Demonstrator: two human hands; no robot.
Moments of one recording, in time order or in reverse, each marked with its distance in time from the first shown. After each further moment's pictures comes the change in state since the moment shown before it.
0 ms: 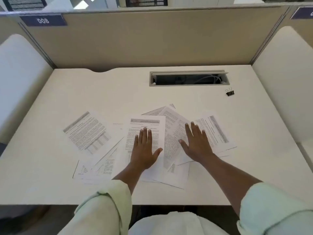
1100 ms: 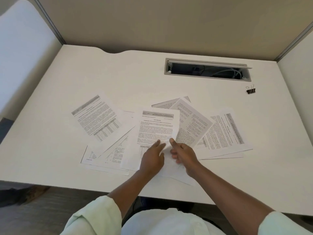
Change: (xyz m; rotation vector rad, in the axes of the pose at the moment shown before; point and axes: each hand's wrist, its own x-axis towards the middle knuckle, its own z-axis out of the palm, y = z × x) left_hand -0.045 -0.003 0.021 -0.489 -0.001 -0.135; right_hand -0.023 -0.095 0.043 1.129 -0.236 0.546
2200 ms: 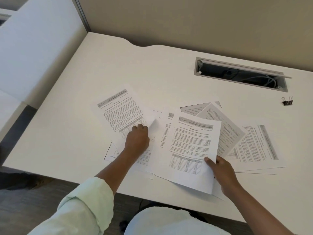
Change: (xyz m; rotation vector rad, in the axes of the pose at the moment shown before) left_hand 0.049 -0.130 -0.124 0.545 0.214 0.043; right_hand -0.009 0.008 0.008 -0.212 0.163 -0.028
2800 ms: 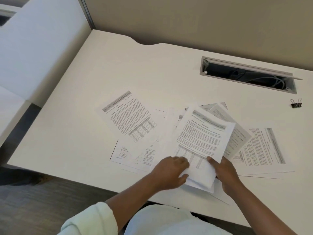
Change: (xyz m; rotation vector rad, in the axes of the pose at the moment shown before) left_hand -0.068 0.084 0.006 -0.395 -0.149 0.537; right_hand 0.002 -0.020 0.010 0.155 -0.048 0.043
